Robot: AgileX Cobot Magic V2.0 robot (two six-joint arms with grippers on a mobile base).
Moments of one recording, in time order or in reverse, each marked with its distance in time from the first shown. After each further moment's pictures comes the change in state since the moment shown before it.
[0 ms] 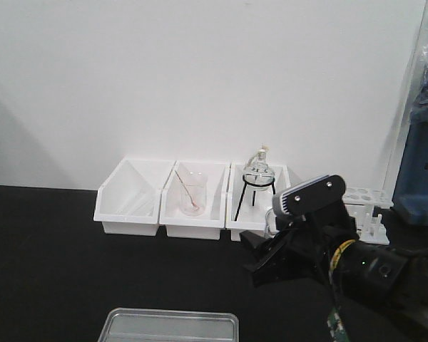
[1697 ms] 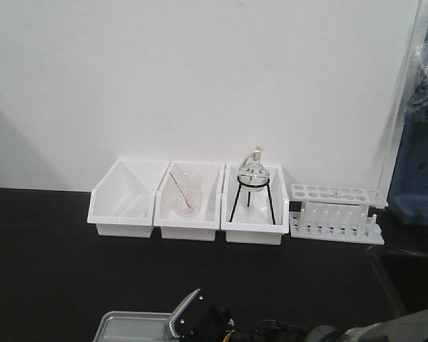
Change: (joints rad) left arm 0.000 0.000 0.000 0.000 0.000 0.000; right arm 0.147 0.671 -0.195 -0.203 -0.354 -0.005
